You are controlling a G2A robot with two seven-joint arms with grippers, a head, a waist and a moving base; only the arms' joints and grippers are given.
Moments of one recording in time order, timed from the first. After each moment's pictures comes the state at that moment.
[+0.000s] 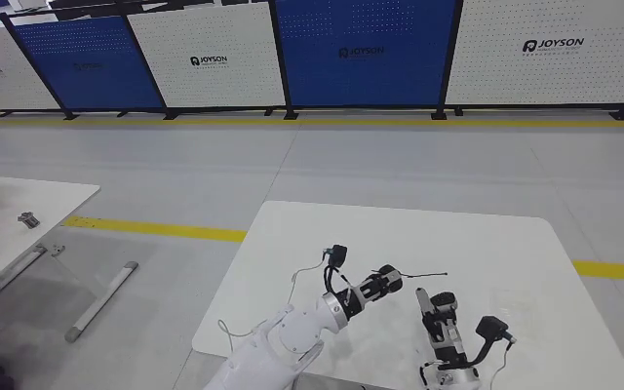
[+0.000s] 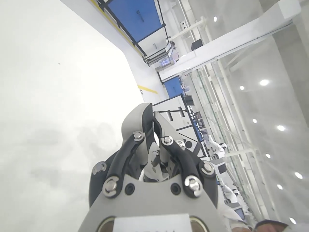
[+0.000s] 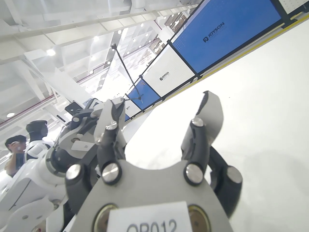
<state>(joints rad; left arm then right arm) 1.31 -1.26 -0.95 -1.57 -0.07 -0.15 -0.25 -1.65 -1.37 1.19 -1.53 -0.69 -0.34 -0.39</state>
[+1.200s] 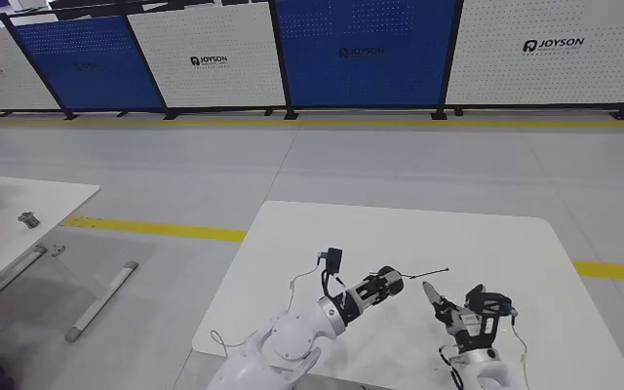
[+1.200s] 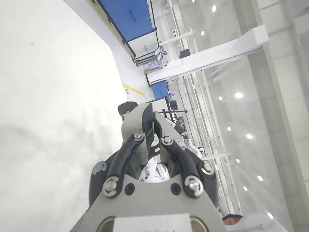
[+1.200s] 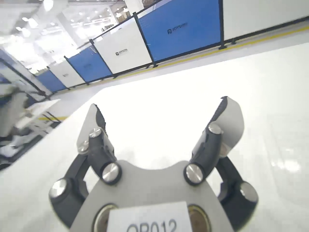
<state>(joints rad) 1.38 -1.25 -0.98 -1.70 -0.17 -0.08 -0.24 -1.62 -1.33 1.27 -1.63 -1.17 0.00 -0.15</state>
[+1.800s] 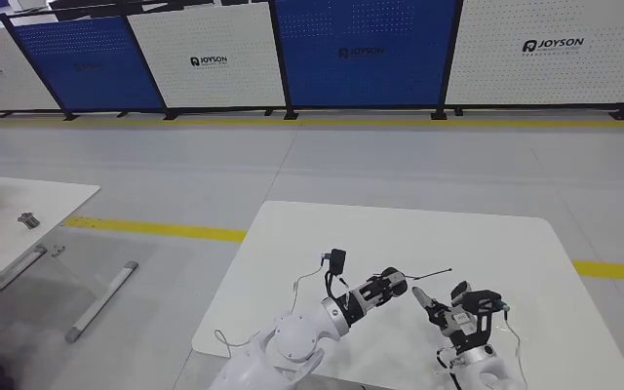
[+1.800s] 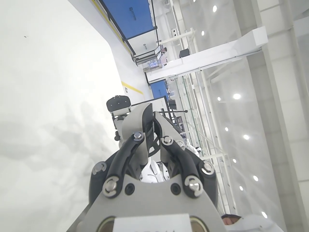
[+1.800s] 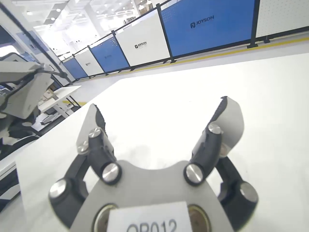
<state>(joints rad) 1.37 -1.26 -0.97 -1.69 -0.18 -0.08 -0.24 -1.60 -1.32 1.31 -1.58 -1.04 -0.24 -0.10</state>
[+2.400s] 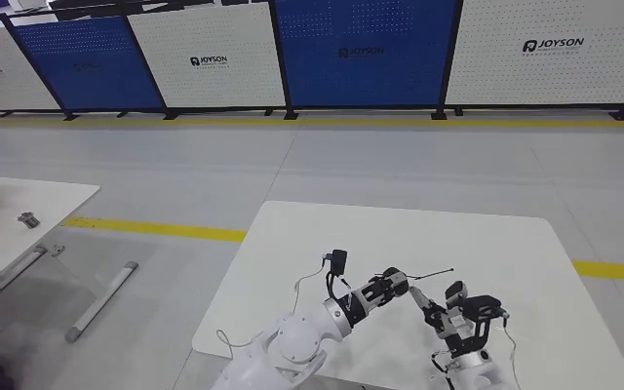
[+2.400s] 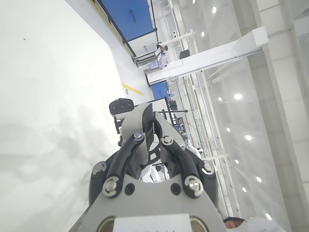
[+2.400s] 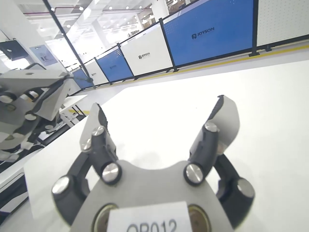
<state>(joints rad) 1.37 -1.26 -0.95 -1.70 -0.16 -0.07 -0.21 -1.61 -1.33 1.27 -1.59 -1.03 -0.26 -0.19</state>
